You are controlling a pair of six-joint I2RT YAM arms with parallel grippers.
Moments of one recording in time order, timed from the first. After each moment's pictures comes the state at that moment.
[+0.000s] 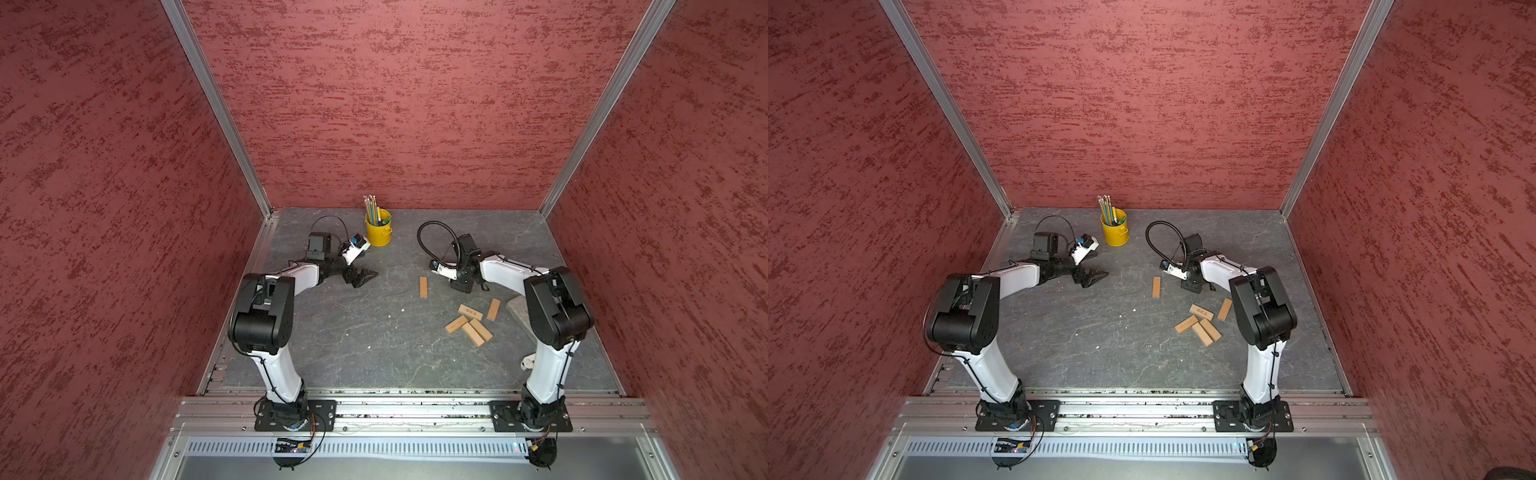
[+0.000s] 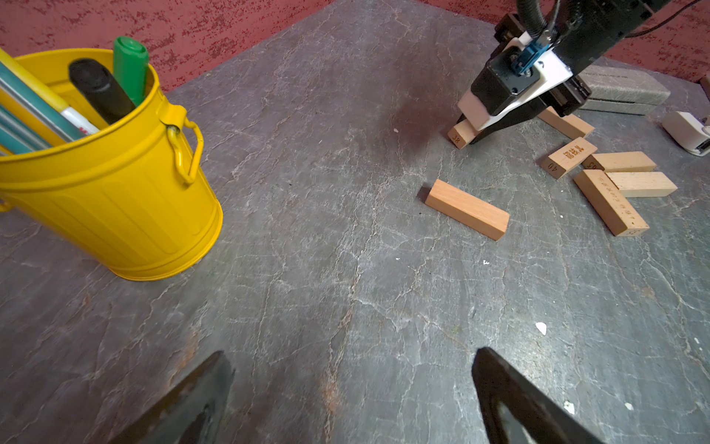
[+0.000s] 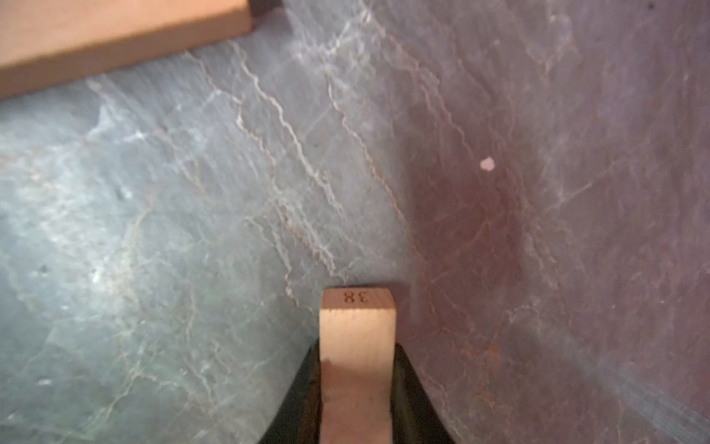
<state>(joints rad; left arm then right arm) -0.10 1.82 1.02 0.02 0.83 0.57 0.34 1.93 1.23 -0.45 0.04 -0.91</state>
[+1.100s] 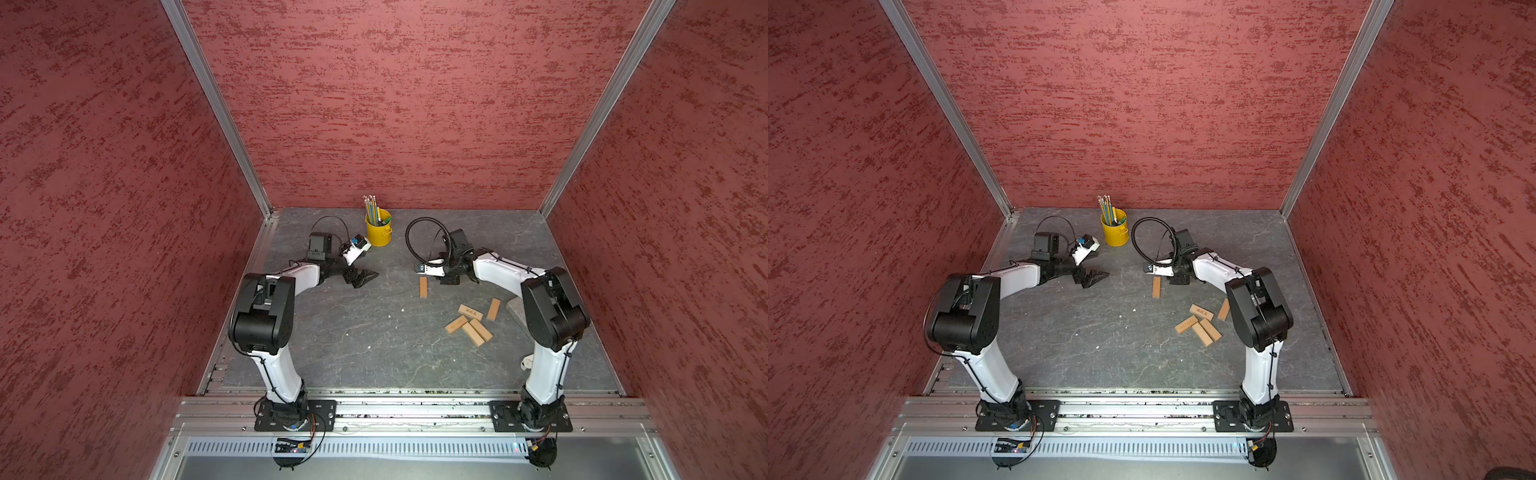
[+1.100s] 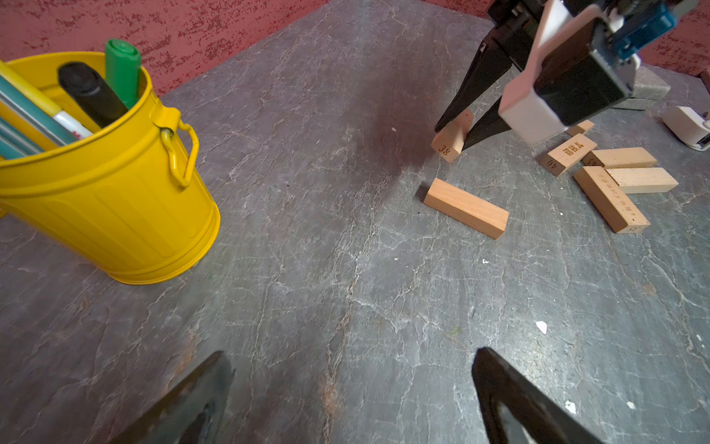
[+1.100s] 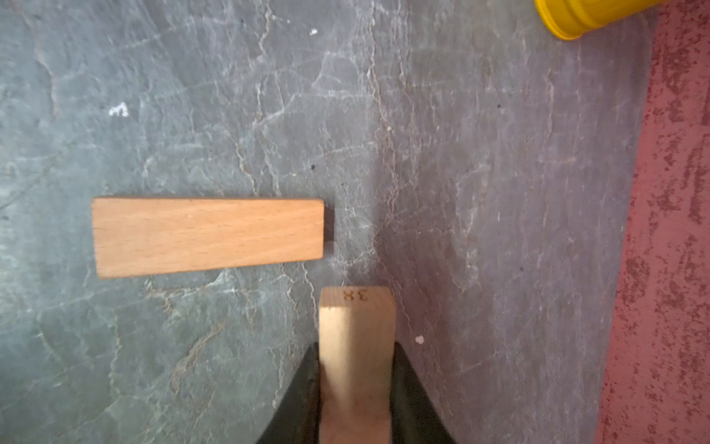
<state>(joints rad) -0.11 1.82 1.02 0.01 0.83 0.58 0.40 1.92 1.29 -0.38 -0.14 -1.19</state>
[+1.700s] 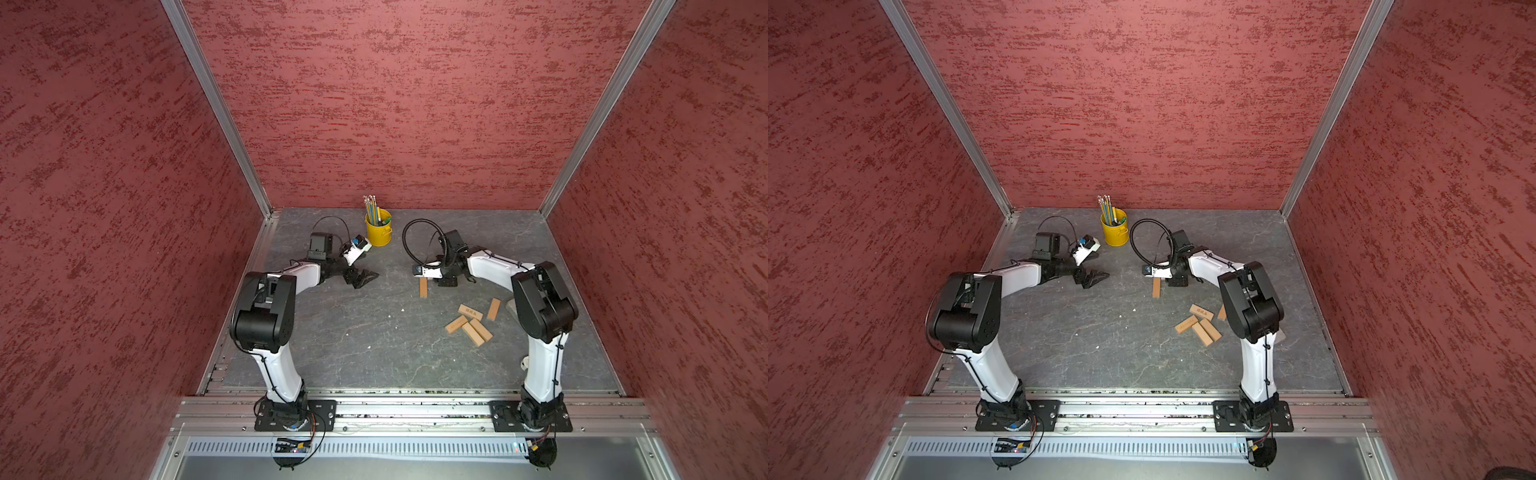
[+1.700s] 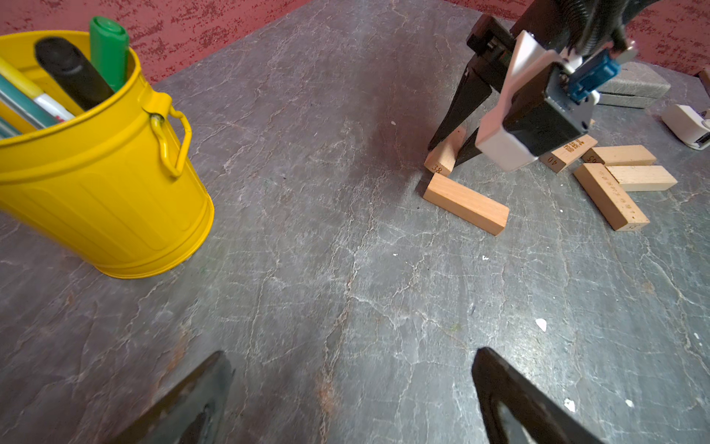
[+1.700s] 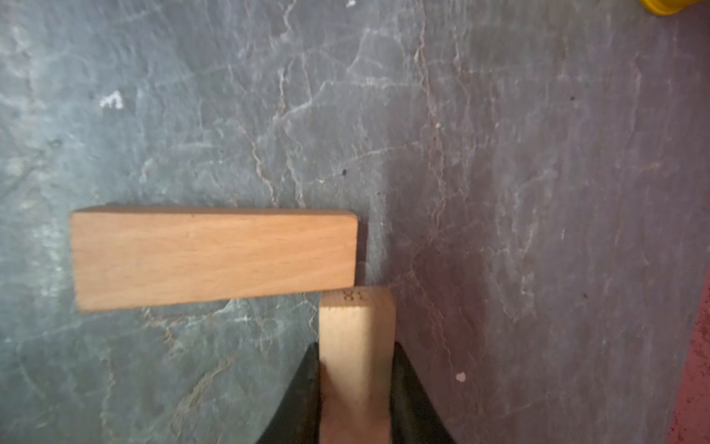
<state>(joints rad) -0.11 1.83 1.03 -0.01 0.83 0.58 0.40 2.01 1.35 -0.44 -0.16 -1.20</state>
